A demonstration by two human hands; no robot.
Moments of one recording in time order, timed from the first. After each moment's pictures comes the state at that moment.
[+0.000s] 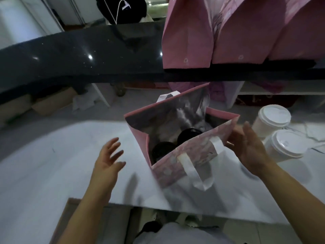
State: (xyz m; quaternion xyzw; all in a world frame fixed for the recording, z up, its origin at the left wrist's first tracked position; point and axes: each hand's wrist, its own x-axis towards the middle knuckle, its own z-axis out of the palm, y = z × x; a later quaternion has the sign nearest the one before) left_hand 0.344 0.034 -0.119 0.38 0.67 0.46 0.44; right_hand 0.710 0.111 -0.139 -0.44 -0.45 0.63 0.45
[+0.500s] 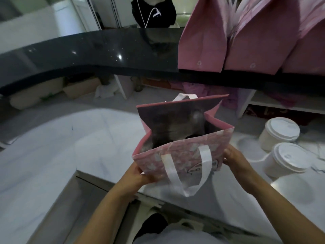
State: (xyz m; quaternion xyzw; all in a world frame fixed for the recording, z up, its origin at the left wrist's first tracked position) left_hand 0.411 -0.015 -0.163 0.44 0.62 0.37 0.54; right_hand 0.724 0.088 -0.172 -0.43 -0.59 0.60 0.32
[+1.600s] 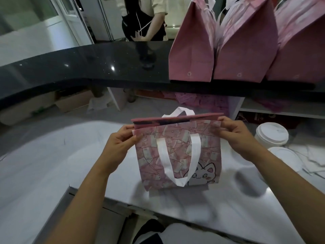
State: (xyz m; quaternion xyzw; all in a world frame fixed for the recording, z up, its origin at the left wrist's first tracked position) left_hand 0.379 0.065 -0.096 0.51 0.57 0.49 0.42; right_hand 0.719 0.154 -0.106 -0.36 -0.62 0.55 0.43
